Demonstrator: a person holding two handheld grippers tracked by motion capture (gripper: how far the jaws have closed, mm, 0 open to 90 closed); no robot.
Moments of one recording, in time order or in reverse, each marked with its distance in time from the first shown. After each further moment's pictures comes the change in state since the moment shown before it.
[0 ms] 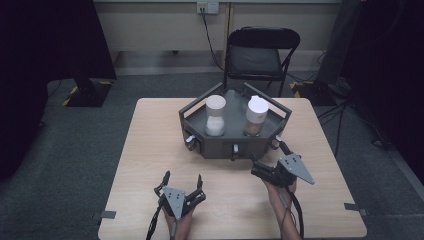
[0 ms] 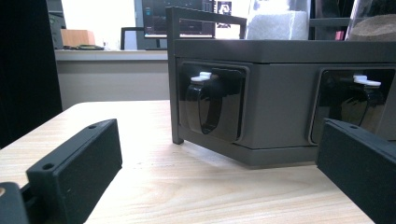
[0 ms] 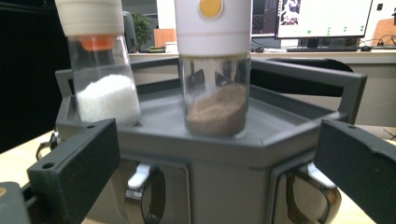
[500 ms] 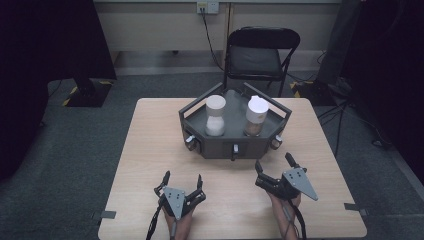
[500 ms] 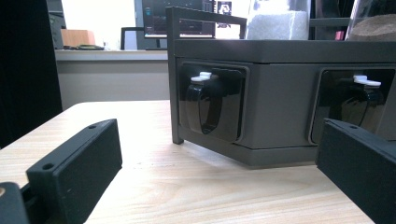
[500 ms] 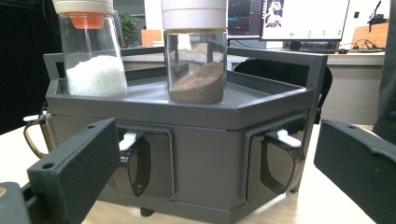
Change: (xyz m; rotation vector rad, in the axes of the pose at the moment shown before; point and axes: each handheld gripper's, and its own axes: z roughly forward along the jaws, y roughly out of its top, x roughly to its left) left arm 0.000 0.000 0.000 0.000 0.001 0.000; right arm 0.004 -0.023 -0.027 -0.015 -0.054 -0.016
